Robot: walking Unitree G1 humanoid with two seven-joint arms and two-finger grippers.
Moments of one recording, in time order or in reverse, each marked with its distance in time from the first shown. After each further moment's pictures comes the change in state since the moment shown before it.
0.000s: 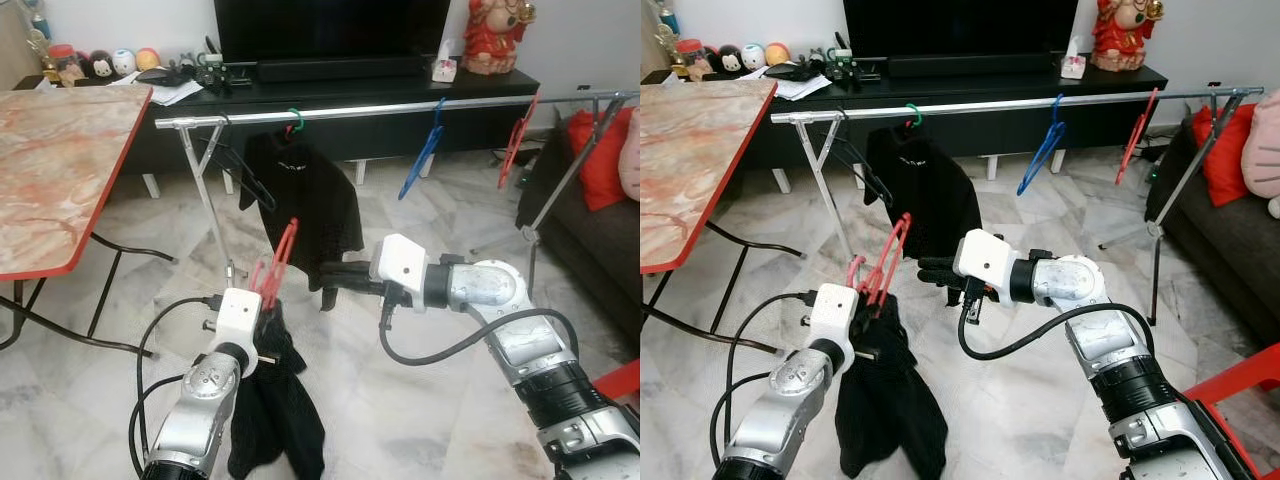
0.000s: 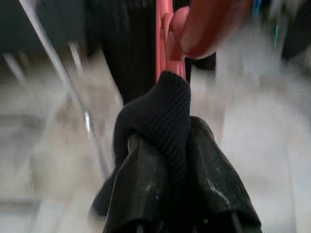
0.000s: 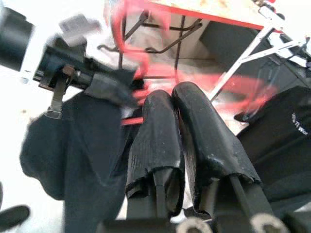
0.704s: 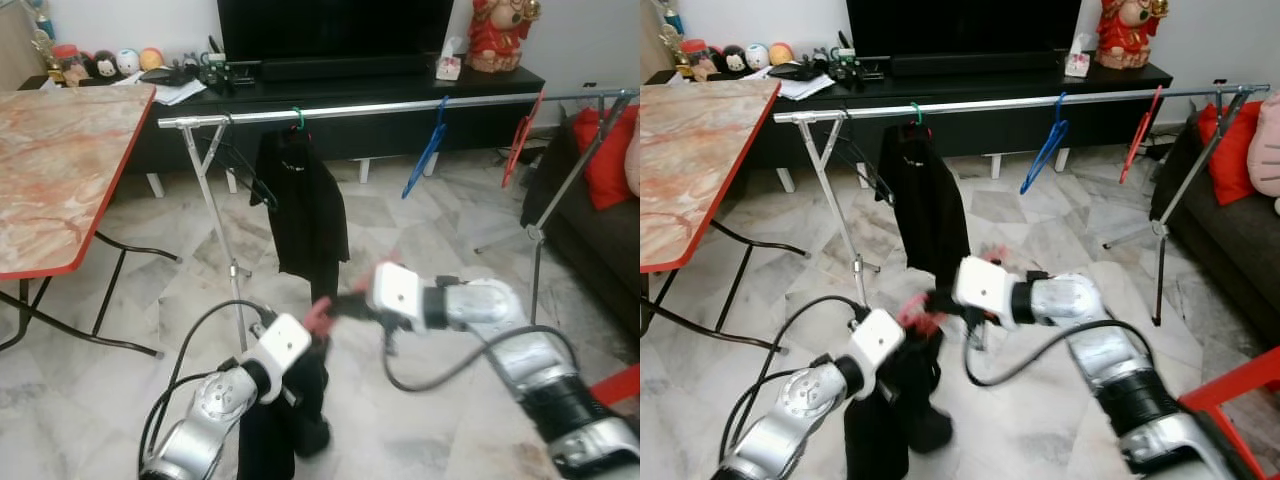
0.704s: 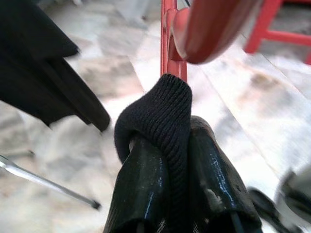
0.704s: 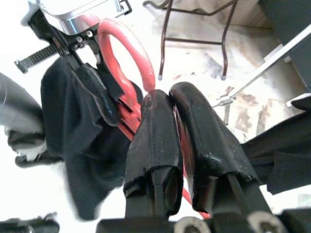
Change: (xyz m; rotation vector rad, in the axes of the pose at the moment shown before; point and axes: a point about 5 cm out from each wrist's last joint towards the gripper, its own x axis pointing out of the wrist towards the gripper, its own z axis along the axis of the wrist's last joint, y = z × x) left arm -0.030 -0.022 -0.039 0.395 0.240 -0.650; right arm -0.014 0.021 -0.026 -0.037 0.170 0.239
